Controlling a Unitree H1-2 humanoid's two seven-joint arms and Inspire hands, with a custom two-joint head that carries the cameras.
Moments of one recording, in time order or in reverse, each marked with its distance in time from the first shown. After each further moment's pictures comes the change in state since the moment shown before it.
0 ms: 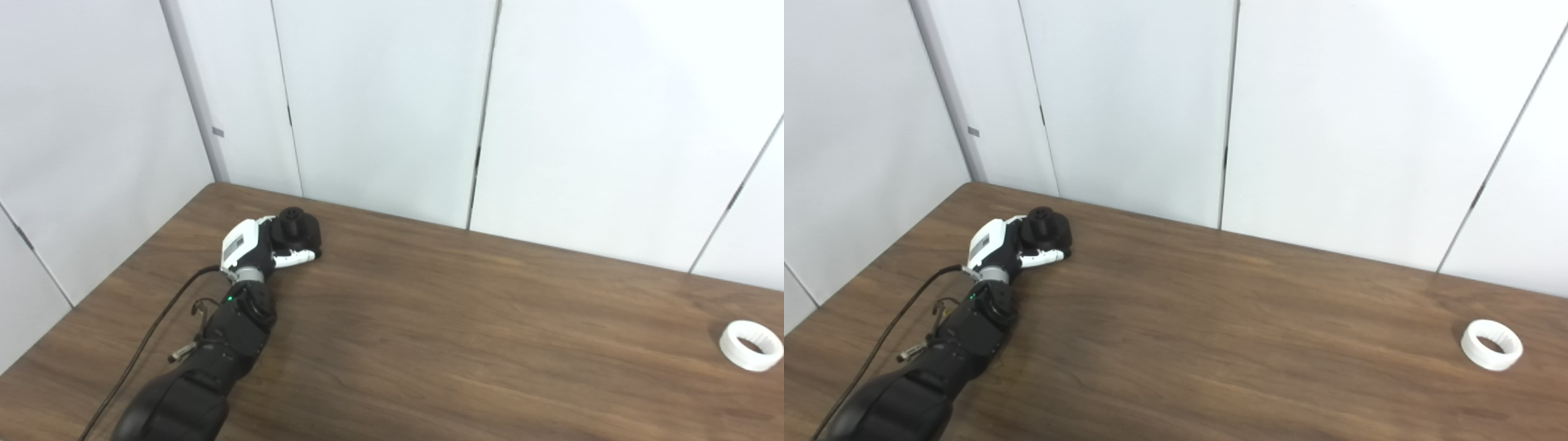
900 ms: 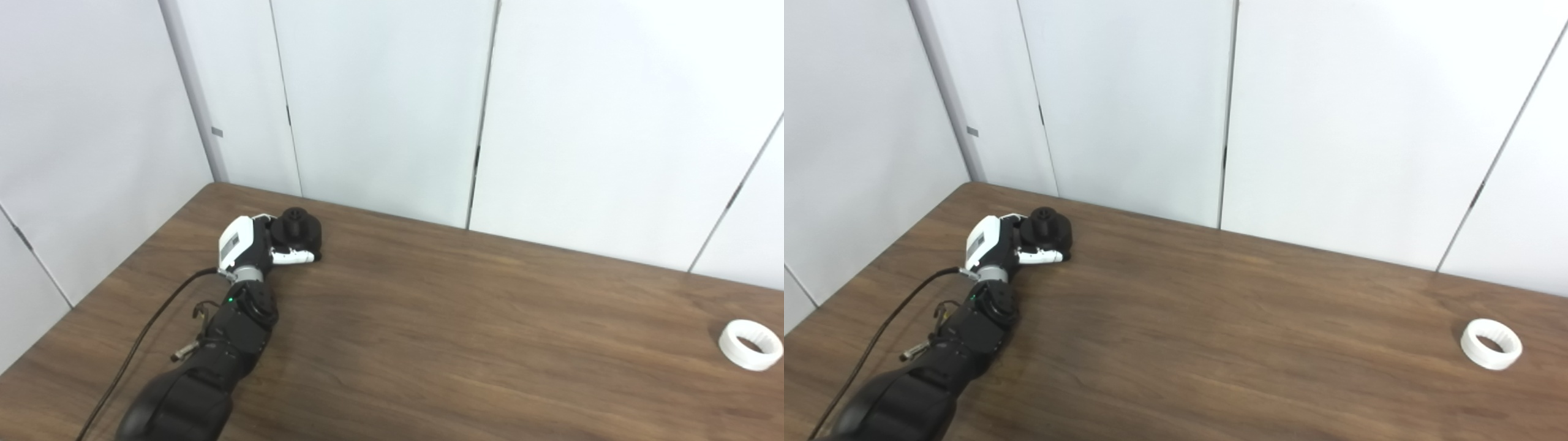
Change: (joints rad) left arm -0.011 -0.003 0.007 0.037 -0.044 -0.057 0.059; right arm 0.011 0.000 -0.004 -0.011 0.003 0.011 -0.002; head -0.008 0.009
